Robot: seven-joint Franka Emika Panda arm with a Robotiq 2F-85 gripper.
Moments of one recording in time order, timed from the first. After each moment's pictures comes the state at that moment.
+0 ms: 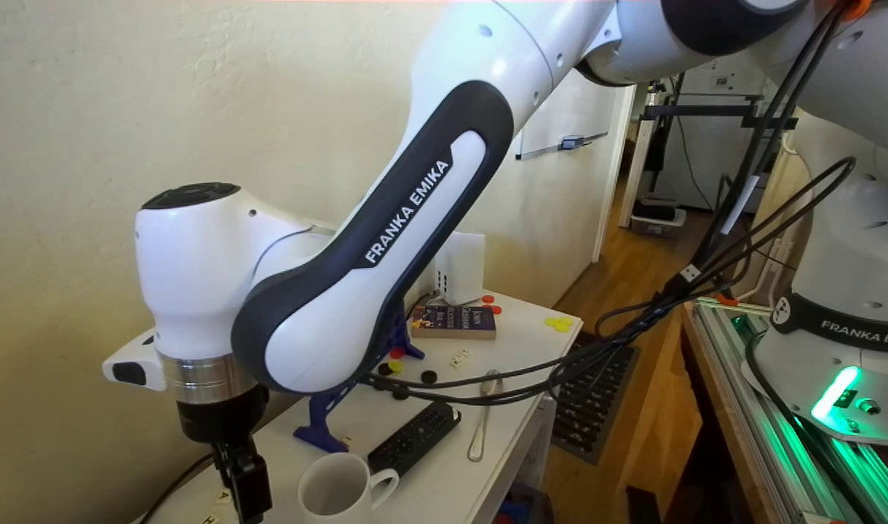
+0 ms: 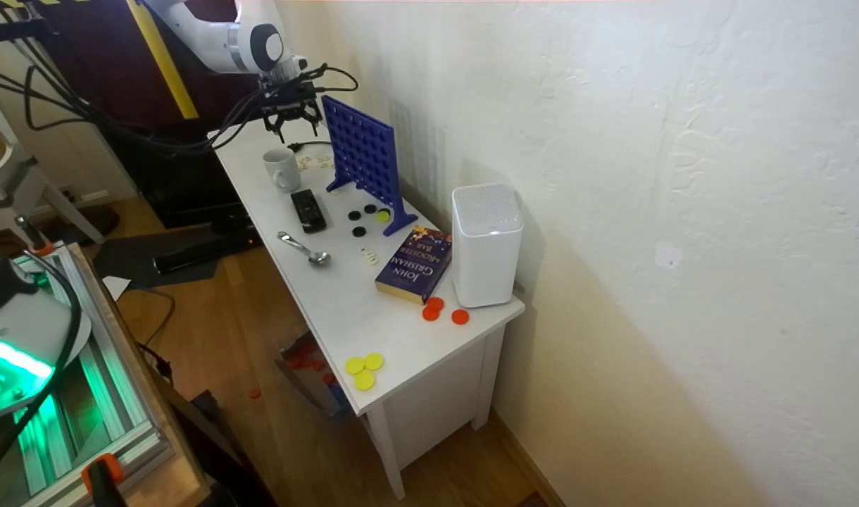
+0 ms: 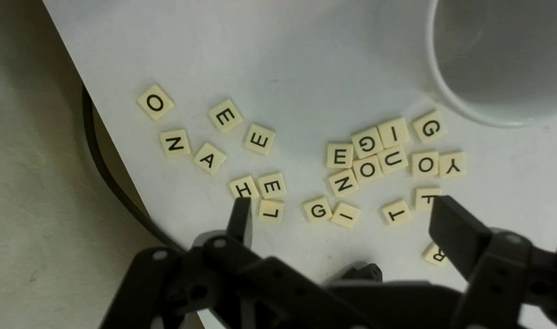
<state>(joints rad) 0.39 1.00 0.17 -1.40 -0.25 2.49 -0.43</state>
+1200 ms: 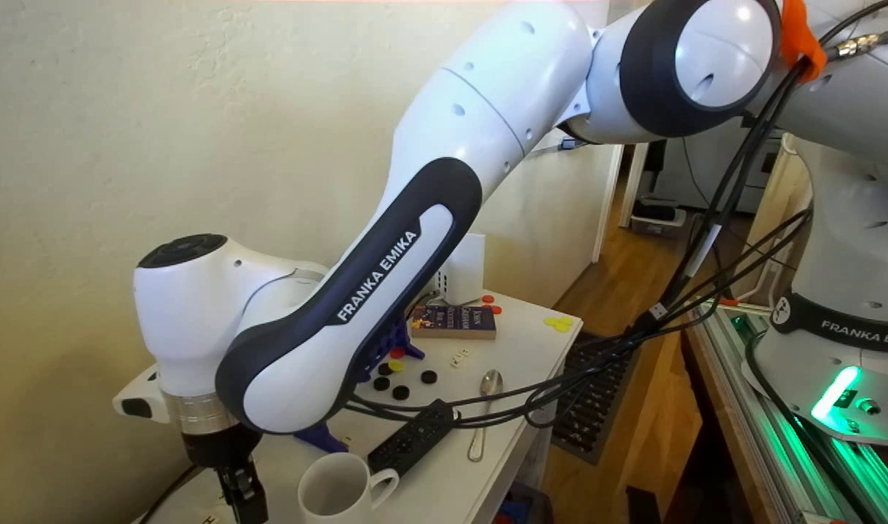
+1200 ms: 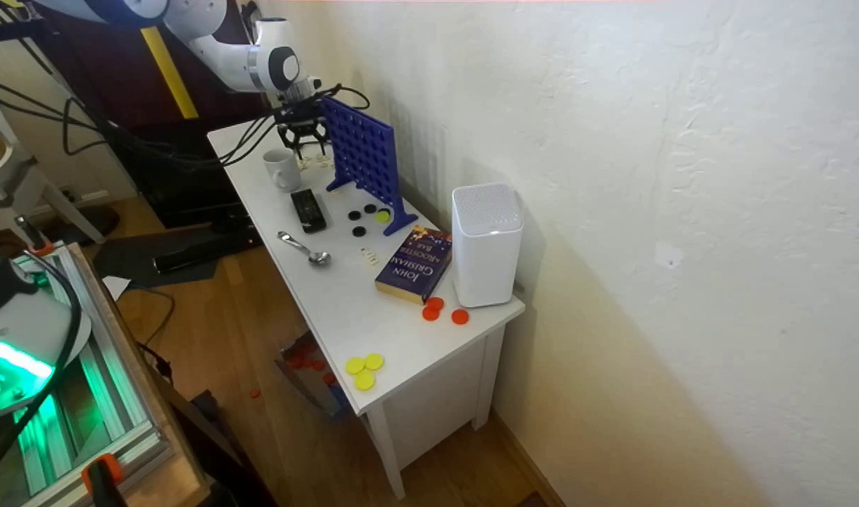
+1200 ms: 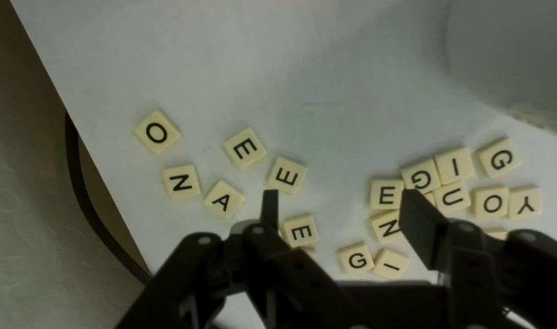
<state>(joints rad) 0.39 1.18 0.16 -1.18 -0.26 2.41 -0.45</state>
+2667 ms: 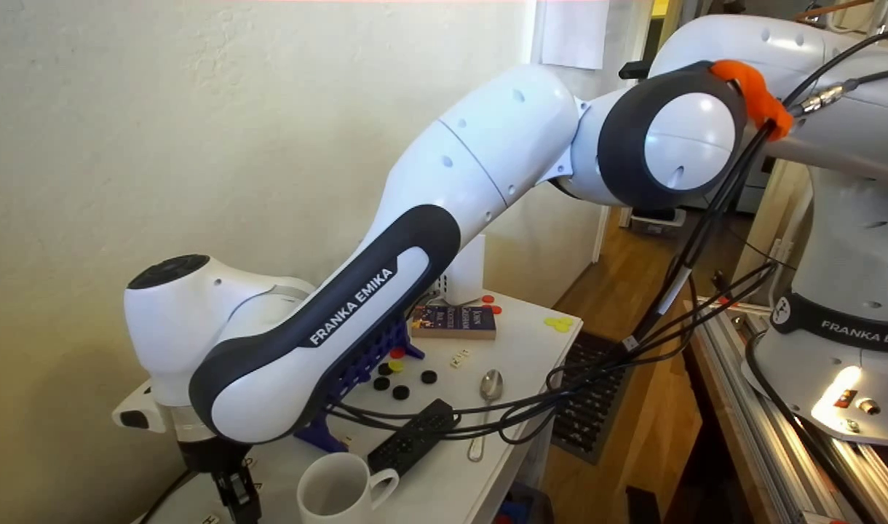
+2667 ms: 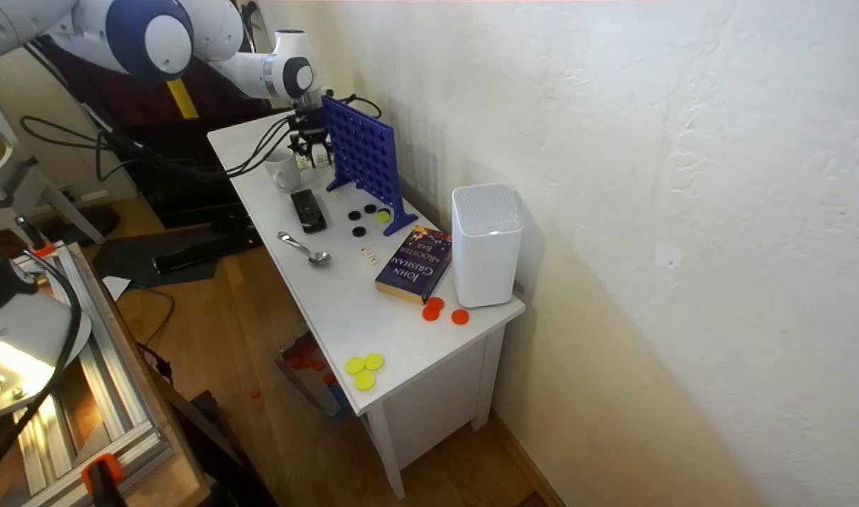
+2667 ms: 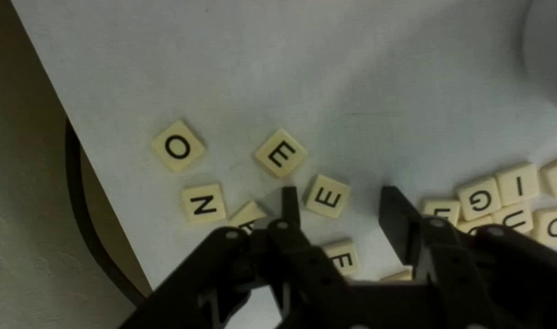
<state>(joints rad) 0.38 1.37 0.18 -0.88 -0.25 2.25 -0.52</state>
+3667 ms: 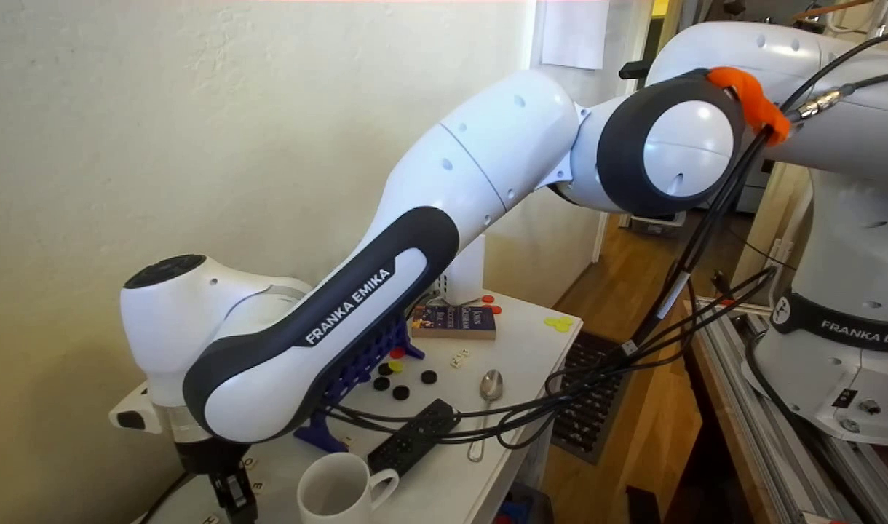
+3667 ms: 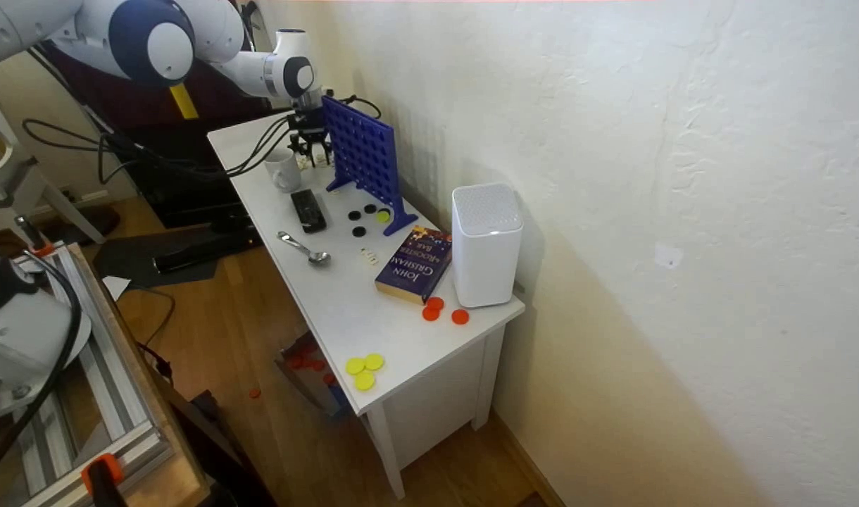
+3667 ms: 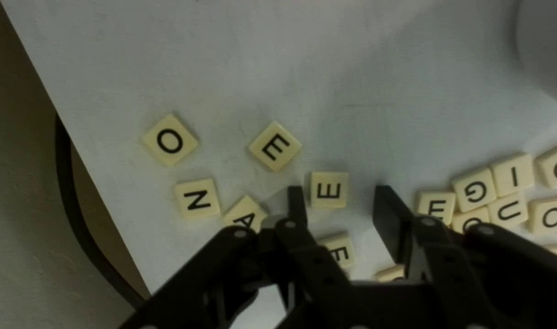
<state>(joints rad) 0.38 1.39 0.20 -0.84 -0.25 2.23 -0.52</state>
